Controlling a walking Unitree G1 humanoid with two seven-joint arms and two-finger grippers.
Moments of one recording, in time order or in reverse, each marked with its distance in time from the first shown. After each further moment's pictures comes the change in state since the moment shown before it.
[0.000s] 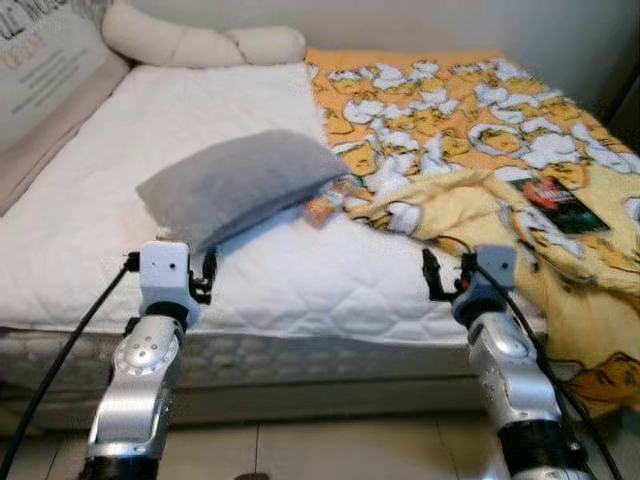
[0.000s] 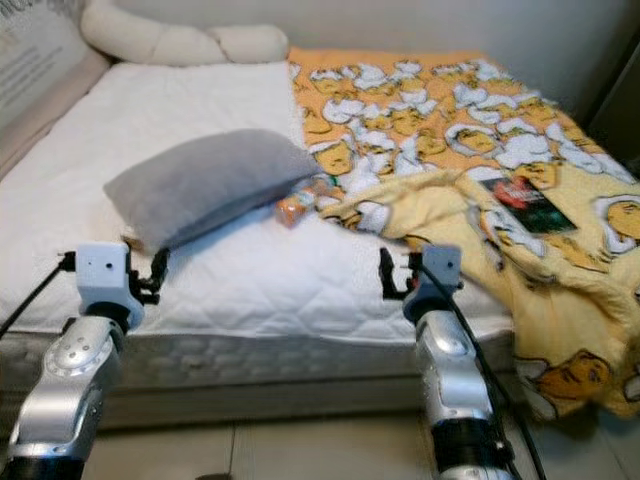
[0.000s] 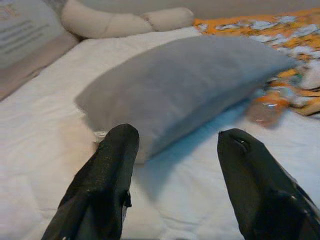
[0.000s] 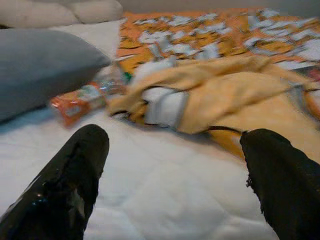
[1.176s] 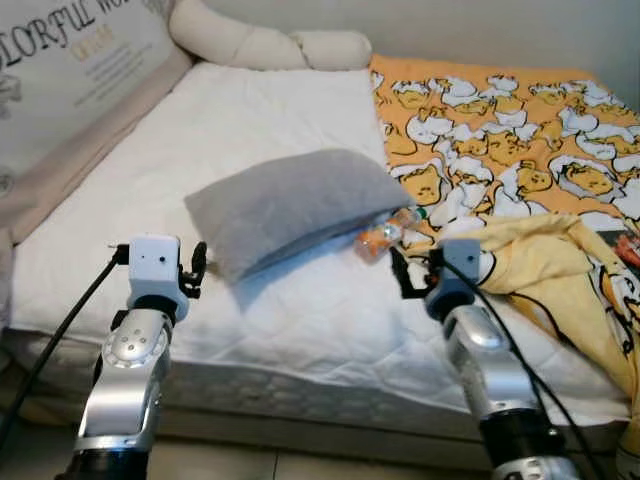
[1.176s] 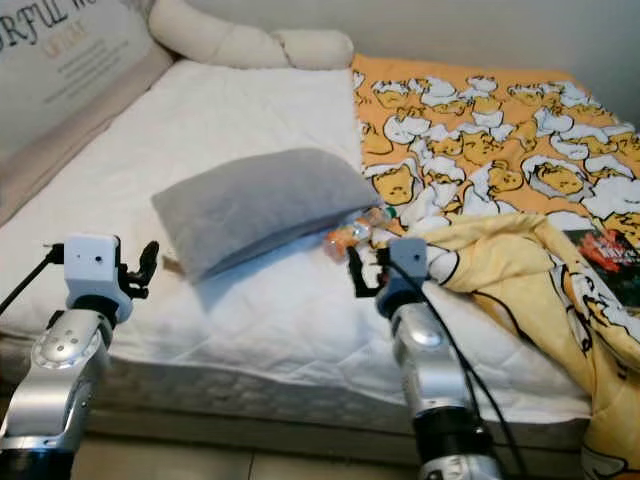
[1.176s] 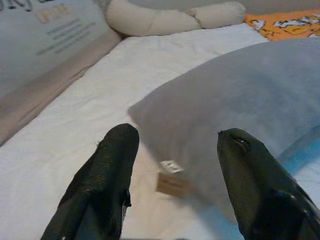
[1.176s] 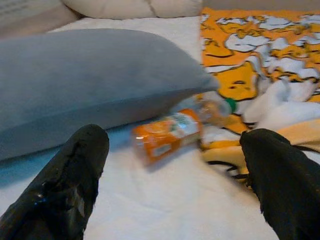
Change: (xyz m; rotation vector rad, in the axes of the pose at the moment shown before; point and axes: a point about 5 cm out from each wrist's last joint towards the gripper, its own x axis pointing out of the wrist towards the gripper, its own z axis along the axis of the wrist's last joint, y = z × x) left arm 0.006 -0.002 0.007 0.020 -0.018 -0.024; right arm 0.008 0.009 0.003 -0.052 0.011 0.079
